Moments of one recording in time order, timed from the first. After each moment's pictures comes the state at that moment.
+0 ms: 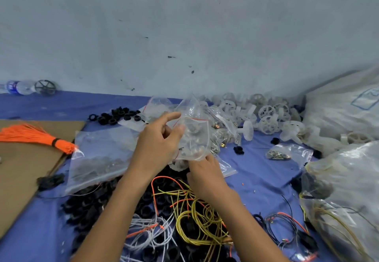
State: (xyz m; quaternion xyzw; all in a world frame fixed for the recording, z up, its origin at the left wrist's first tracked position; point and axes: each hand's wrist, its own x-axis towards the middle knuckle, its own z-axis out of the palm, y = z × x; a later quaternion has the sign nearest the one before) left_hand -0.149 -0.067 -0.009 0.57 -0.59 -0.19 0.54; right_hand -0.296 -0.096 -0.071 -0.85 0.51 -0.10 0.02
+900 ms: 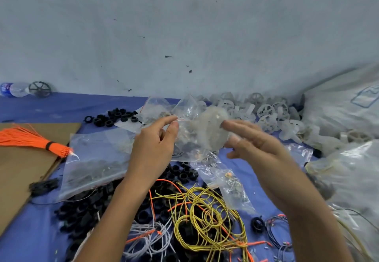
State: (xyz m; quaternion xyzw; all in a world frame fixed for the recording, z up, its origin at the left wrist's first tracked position) left_hand -0.151 -0.069 -0.015 0.59 -0.58 -0.13 0.54; right_hand -0.384 -0.056 0.025 -0.68 0.36 -0.46 0.44
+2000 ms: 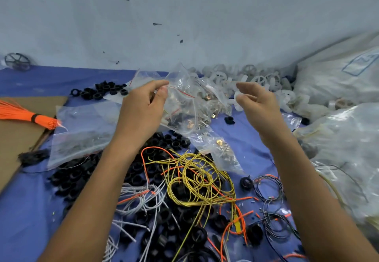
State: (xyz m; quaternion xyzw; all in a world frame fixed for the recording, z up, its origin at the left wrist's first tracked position) left_hand -0.151 -0.069 -0.006 0.59 -0.61 -0.10 0.53; right_hand -0.409 -0.122 -0.002 -0.64 0.50 -0.49 0.30
